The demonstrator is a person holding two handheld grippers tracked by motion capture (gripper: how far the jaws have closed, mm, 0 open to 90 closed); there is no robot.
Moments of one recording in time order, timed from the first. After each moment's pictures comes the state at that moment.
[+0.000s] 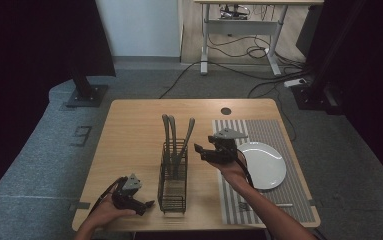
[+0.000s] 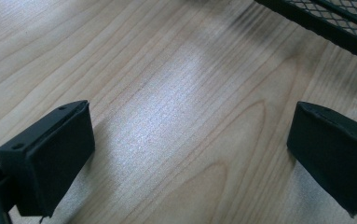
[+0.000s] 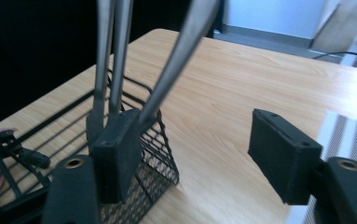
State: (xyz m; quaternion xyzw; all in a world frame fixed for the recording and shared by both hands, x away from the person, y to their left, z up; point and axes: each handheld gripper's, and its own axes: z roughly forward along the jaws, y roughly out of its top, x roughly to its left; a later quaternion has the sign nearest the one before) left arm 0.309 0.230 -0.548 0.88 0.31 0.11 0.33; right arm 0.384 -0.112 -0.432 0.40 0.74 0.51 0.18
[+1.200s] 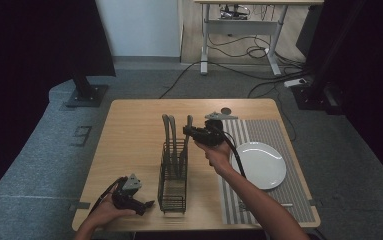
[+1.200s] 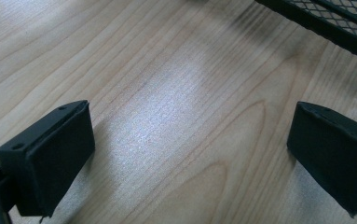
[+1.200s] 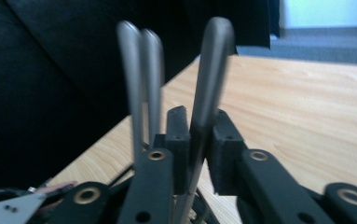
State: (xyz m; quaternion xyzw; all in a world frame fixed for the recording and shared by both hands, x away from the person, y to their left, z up) left arm 0.309 0.230 -0.548 0.88 0.31 0.11 0.34; right arm 0.436 -0.083 -0.423 0.39 0.71 0.59 0.06
